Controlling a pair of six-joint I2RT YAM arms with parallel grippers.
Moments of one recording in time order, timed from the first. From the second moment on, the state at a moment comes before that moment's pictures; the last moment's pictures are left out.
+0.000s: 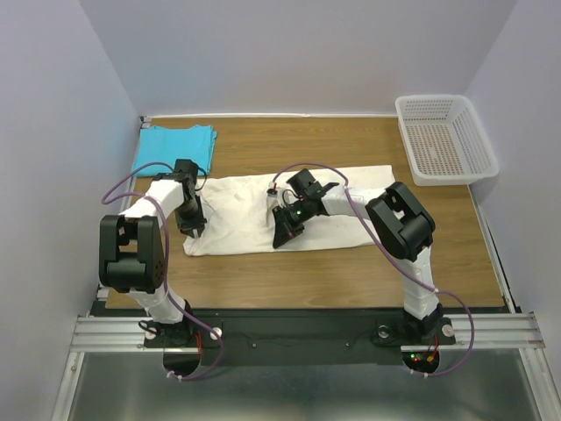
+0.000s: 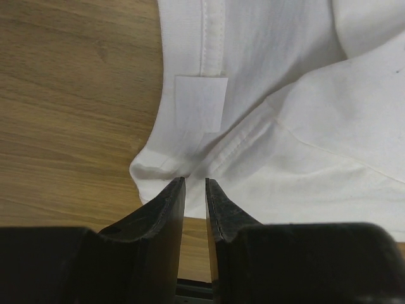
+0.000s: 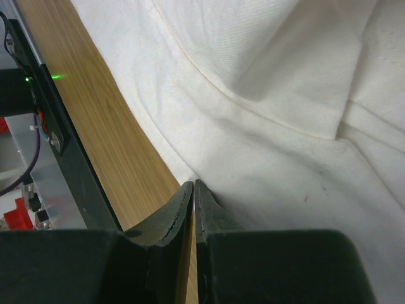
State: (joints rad) left arm -0.07 1.61 1.05 -0.82 -0.09 -0.29; right arm 0.67 2.11 1.35 -0.31 -0.73 0.19
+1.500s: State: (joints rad) left arm -0.10 1.63 1.06 -0.85 -0.12 -0.31; right arm 0.67 2.11 1.35 -0.31 -0.73 0.19
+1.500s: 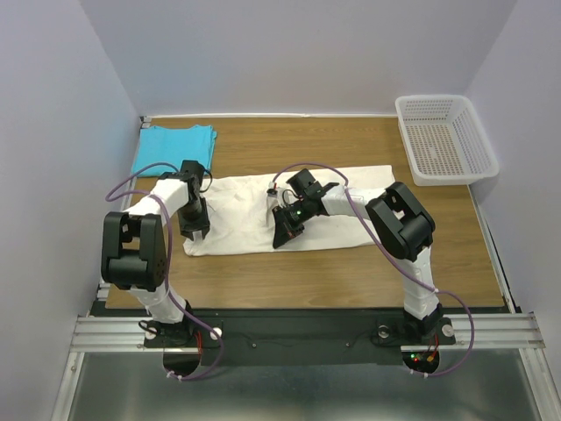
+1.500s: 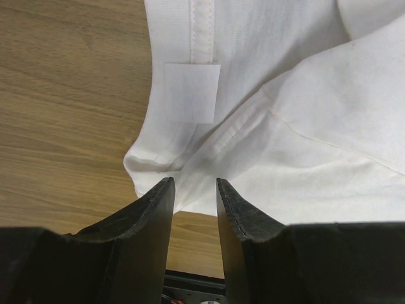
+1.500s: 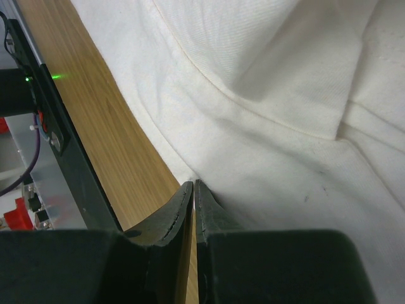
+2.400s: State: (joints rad) left arm -0.11 1.69 1.06 -0.85 -0.29 -0.36; right arm 0.67 2.11 1.35 -0.31 -0.73 0.19
